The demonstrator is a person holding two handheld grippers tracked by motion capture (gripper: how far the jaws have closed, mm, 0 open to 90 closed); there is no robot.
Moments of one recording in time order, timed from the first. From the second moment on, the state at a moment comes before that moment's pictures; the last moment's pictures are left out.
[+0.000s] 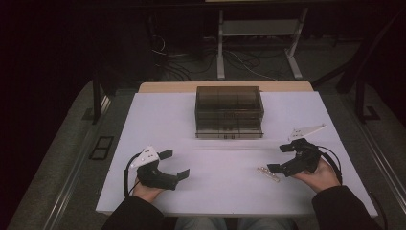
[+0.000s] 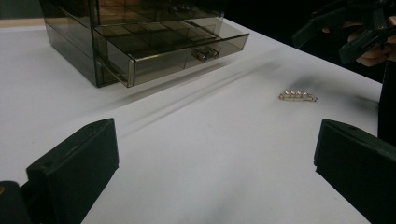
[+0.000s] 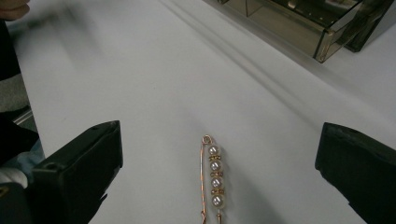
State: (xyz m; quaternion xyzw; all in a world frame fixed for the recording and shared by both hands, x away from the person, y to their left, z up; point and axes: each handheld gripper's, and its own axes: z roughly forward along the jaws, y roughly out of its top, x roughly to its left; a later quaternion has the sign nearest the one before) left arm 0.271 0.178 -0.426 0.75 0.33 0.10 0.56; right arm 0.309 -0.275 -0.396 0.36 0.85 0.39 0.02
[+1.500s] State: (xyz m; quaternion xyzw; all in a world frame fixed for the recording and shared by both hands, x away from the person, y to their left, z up) left arm 0.271 0.177 -0.426 0.76 0.33 0.11 0.56; right arm 0.320 -0.255 -0.426 0.30 0.91 0.30 0.00
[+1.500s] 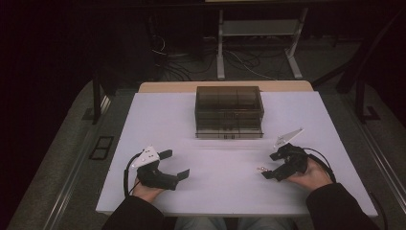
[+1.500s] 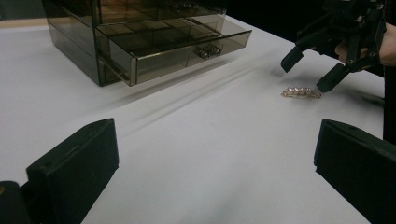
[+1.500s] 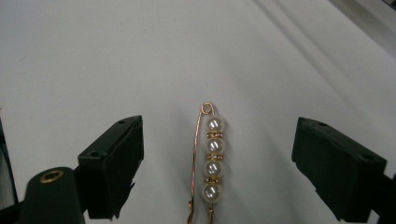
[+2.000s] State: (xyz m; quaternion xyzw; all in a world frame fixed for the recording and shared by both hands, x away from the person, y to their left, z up) left arm 0.270 0.177 -0.426 0.76 0.33 0.11 0.56; right arm 0.319 -0.253 -0.427 0.28 0.91 0.29 0.01
